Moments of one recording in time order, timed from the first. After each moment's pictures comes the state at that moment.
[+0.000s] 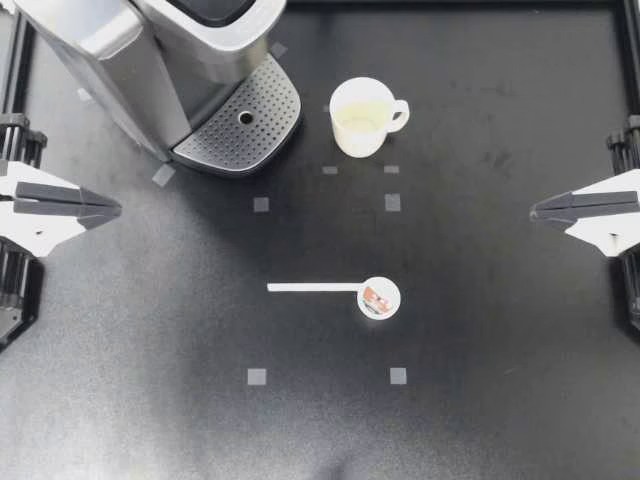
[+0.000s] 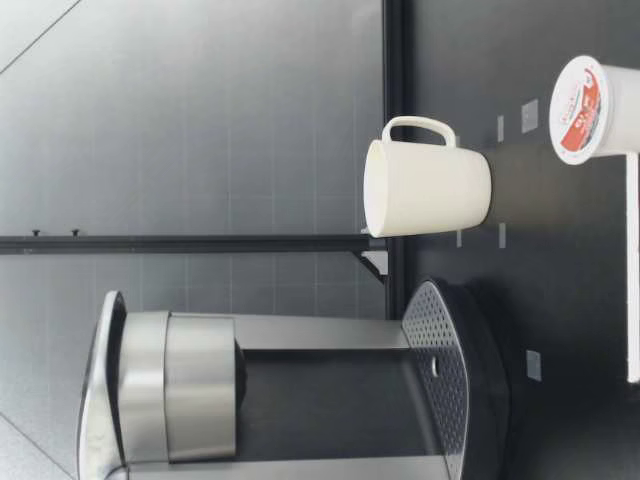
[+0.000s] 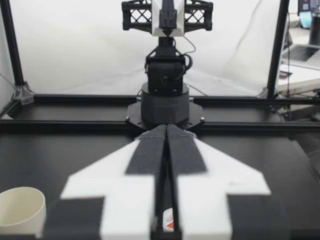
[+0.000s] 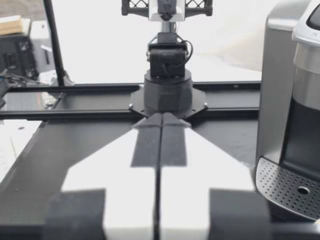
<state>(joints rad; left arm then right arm) 0.00 -0.96 1.17 0.00 -0.30 0.00 0.00 -0.96 1.17 0.00 -0.29 0.00</state>
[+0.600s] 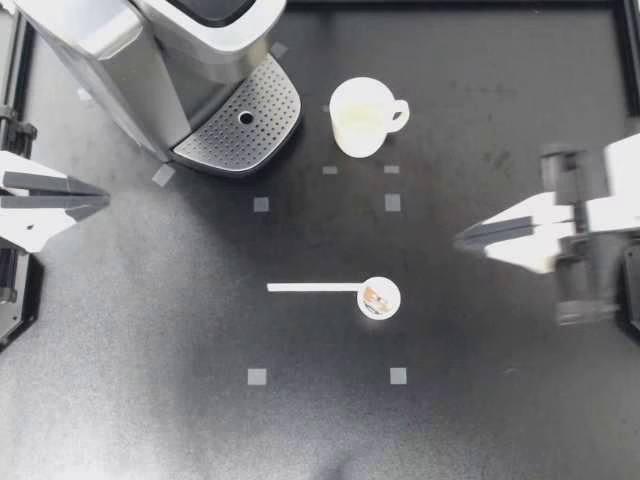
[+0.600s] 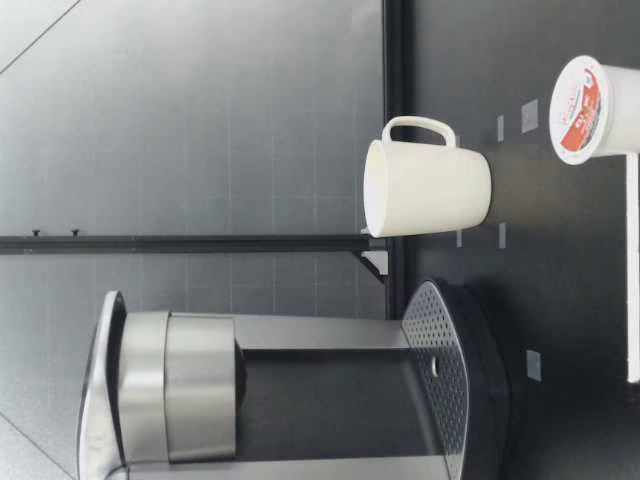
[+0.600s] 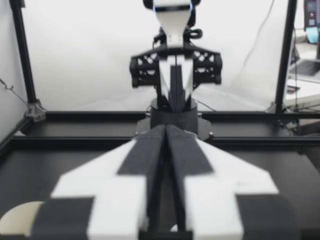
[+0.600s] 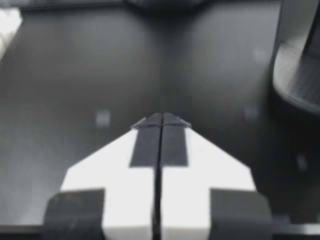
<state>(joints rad) 0.02 -0.99 1.19 0.00 -0.33 0.02 0.00 -0.63 1.04 0.01 -0.04 0.02</state>
